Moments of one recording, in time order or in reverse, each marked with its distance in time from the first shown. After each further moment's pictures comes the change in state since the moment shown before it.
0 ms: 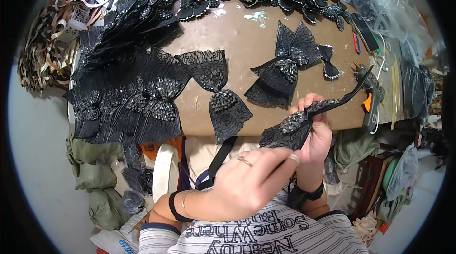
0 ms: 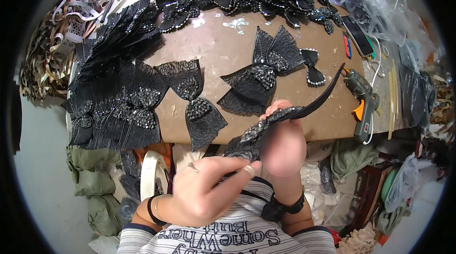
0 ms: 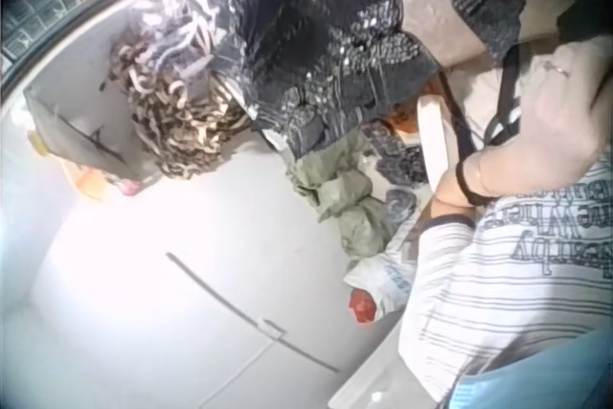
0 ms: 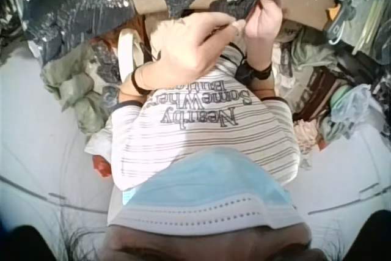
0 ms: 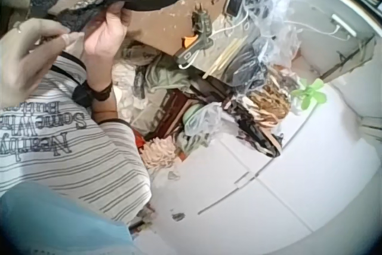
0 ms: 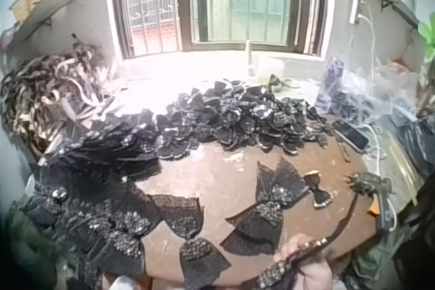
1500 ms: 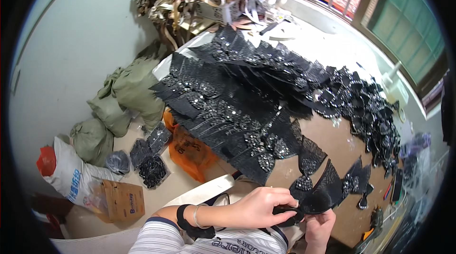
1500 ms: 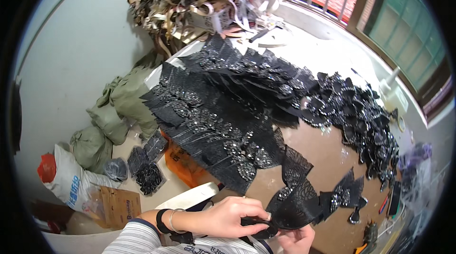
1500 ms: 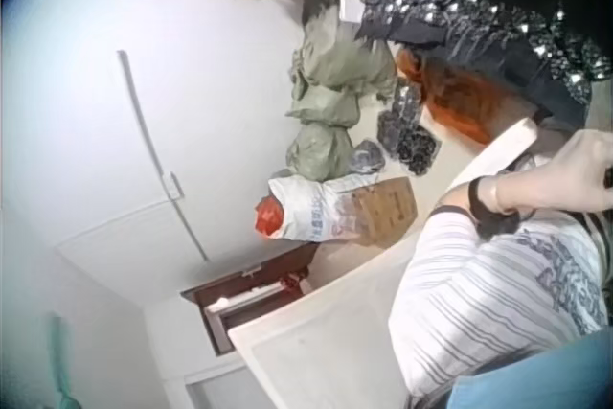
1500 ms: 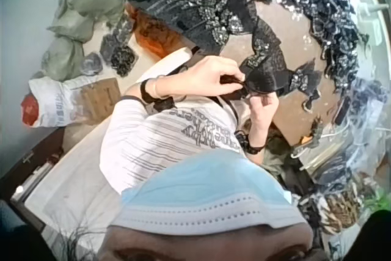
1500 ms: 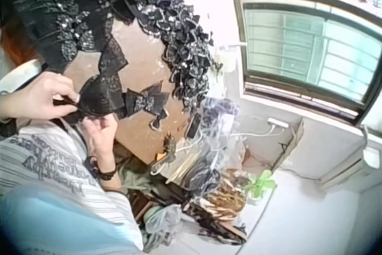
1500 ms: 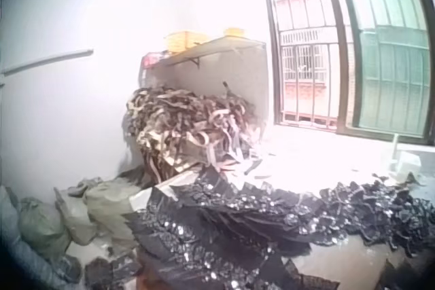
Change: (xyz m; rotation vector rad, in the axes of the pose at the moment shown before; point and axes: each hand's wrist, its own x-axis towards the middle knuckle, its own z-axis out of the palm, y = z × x) left_hand -0.059 -0.050 -0.089 -0.398 0.090 -0.469; right_hand -0.013 0.038 0.070 -0.894 -0.193 0.361
